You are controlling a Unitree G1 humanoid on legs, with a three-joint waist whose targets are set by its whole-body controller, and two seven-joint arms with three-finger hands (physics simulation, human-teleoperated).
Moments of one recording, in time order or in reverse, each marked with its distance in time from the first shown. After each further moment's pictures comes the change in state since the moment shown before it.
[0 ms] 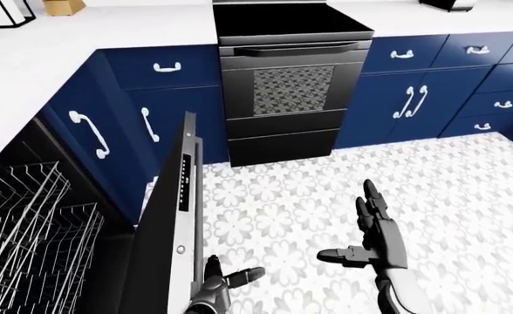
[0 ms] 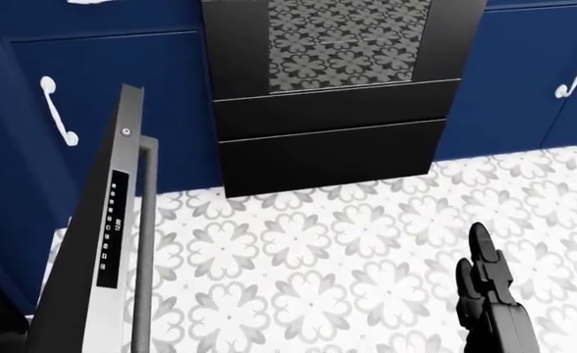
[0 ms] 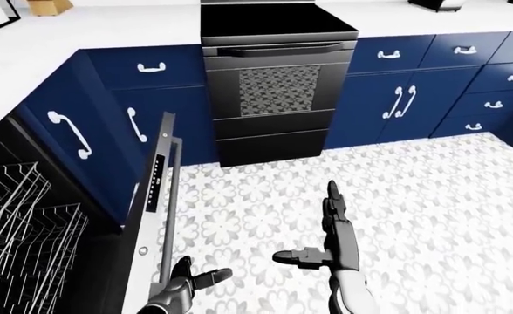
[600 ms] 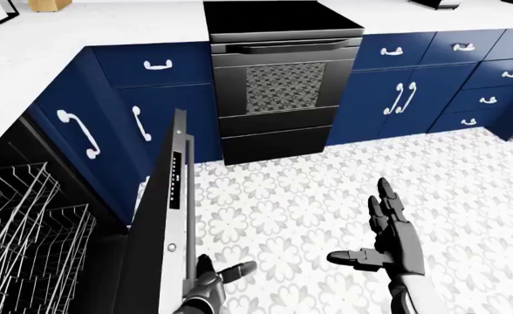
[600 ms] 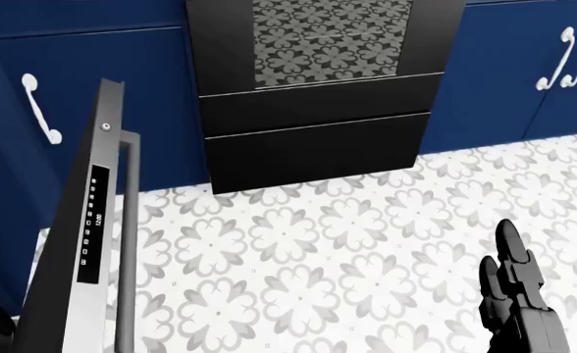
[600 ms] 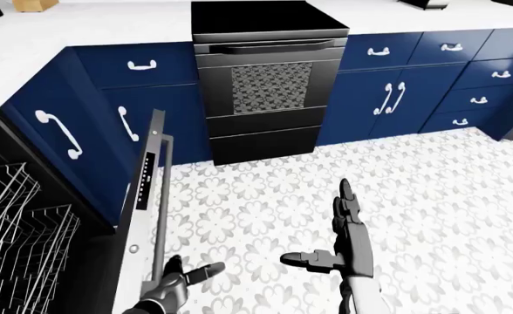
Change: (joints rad) left arm -0.027 0.032 0.010 0.009 -0.043 0.017 0.071; right arm 0.054 0.018 -0.048 -0.140 0.004 0.053 0.027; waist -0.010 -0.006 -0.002
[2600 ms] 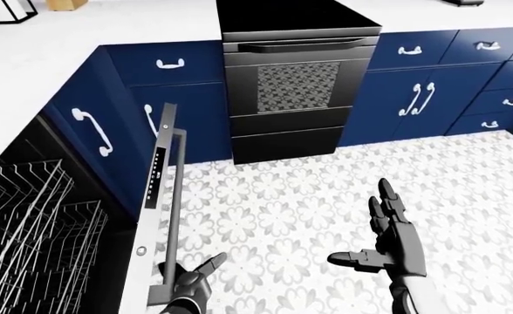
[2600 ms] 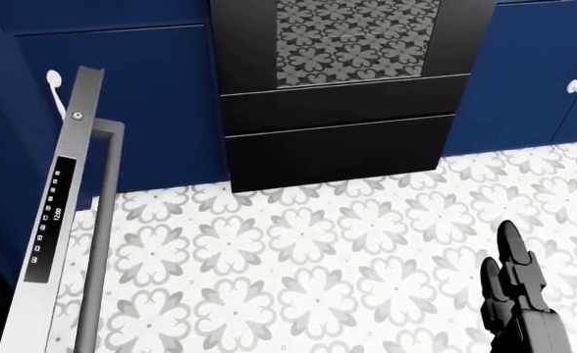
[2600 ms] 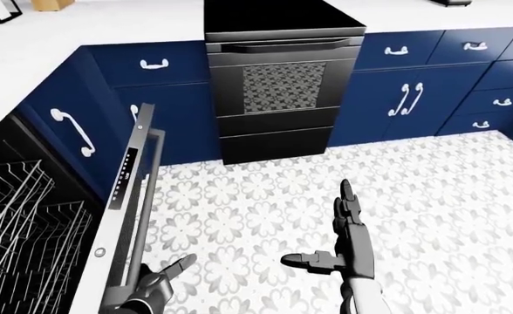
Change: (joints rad) left arm 0.005 0.072 0.057 0.003 -0.083 -0.108 0.313; right arm 0.008 0.006 -0.006 -0.008 -0.004 -0.001 0.009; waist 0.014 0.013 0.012
